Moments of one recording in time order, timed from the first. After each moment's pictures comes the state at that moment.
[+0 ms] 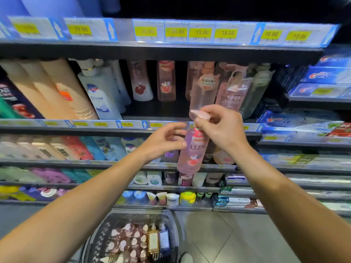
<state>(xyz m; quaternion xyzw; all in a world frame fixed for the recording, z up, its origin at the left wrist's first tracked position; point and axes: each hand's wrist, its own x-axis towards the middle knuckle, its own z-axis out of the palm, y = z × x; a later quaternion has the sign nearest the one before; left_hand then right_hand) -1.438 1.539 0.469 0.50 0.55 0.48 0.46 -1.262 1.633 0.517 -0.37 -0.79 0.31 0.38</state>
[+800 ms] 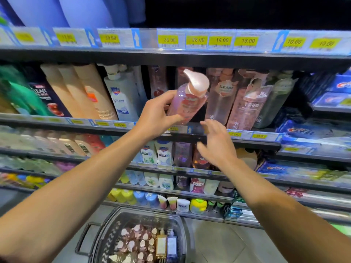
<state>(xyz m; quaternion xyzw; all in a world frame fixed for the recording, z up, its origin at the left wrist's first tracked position) -1.476 1.542 0.531 0.59 0.65 0.48 0.07 -1.296 1.643 0.455 -0.35 -0.91 0.11 0.18</state>
